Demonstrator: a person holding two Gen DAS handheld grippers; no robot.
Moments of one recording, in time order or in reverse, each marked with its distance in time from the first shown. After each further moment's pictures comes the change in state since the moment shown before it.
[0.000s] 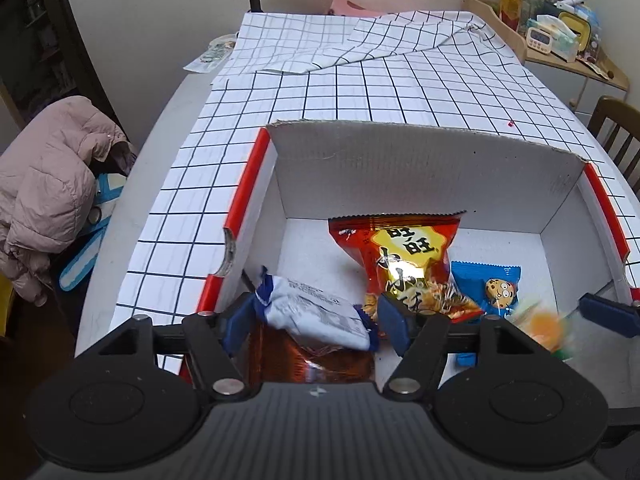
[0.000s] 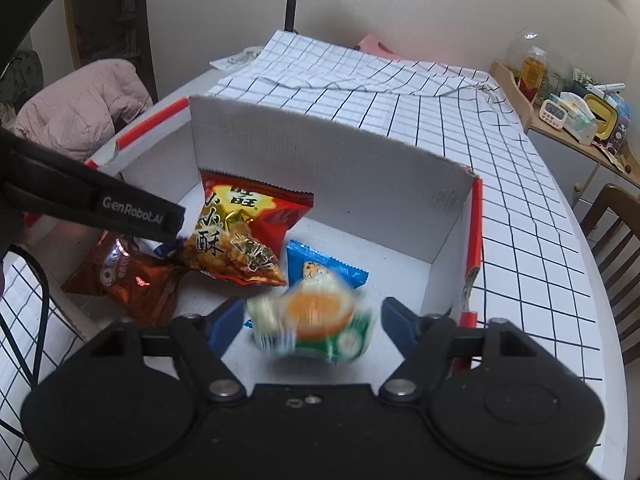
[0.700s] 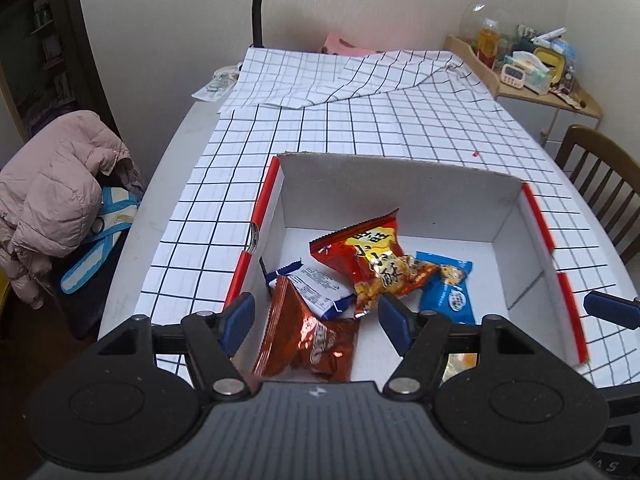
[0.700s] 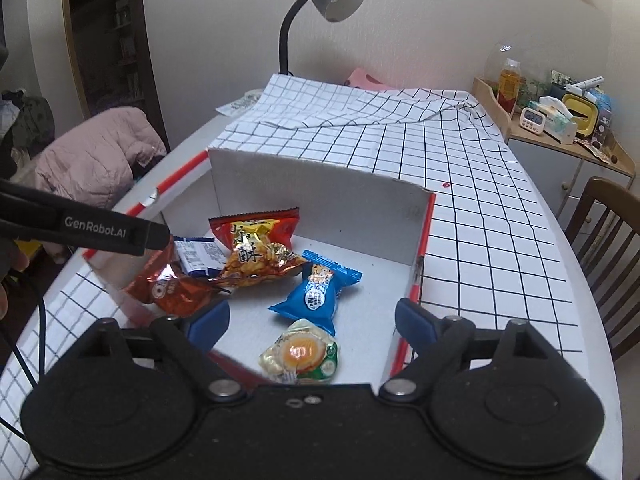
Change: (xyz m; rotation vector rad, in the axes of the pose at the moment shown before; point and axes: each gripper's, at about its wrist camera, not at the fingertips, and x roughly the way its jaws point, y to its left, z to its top) left arm -0.078 0.006 -0.027 -0.027 -0.094 -0.058; right arm -0.077 -0.015 -0.017 0.082 -0.096 0.051
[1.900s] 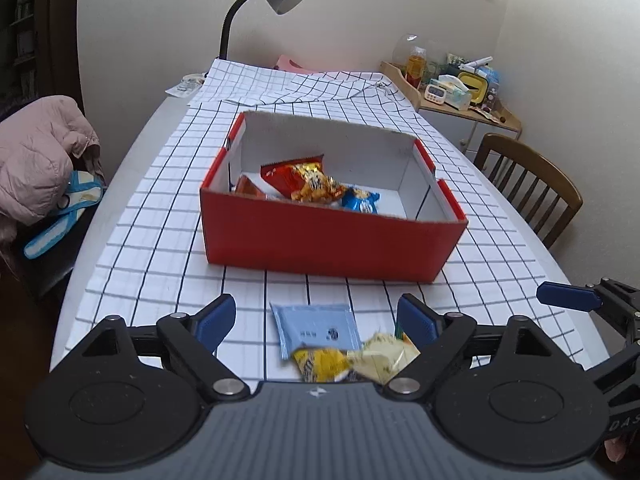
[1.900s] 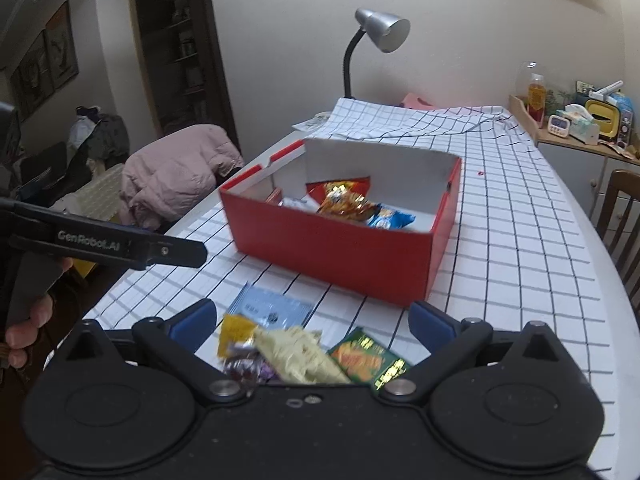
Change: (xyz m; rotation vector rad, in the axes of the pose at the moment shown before) left arm -0.102 0.012 -0.145 -0.021 -0.111 -0.202; right arm -0.115 0.016 -0.113 -0.029 -0.108 0.195
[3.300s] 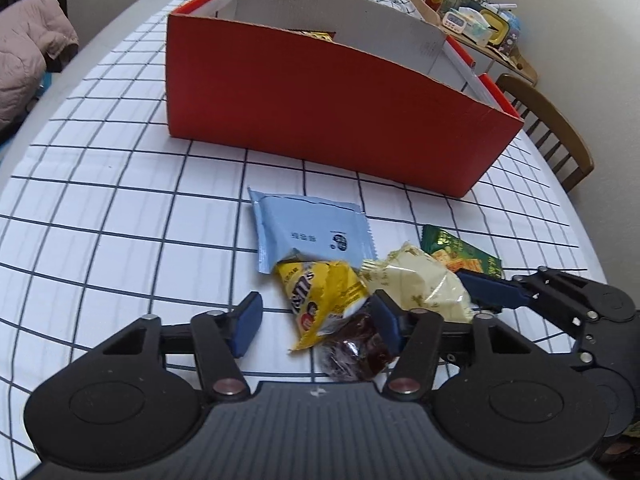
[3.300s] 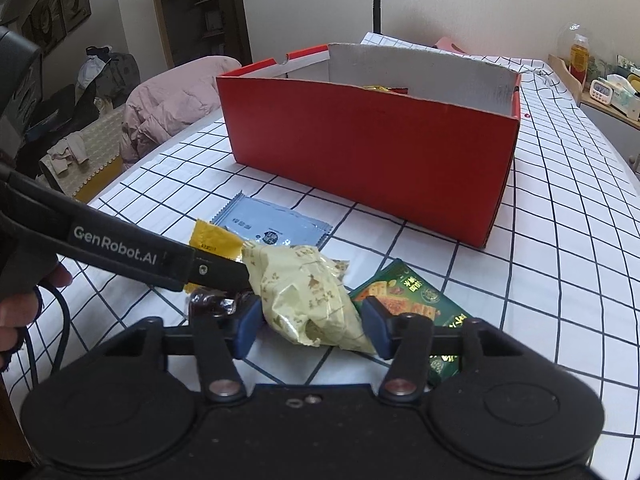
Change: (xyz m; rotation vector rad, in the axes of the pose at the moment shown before) left arm 0.093 0.013 -0.045 -0.114 0.243 -0.075; right arm 0.090 0.001 -0.047 -0.070 0.147 0.033
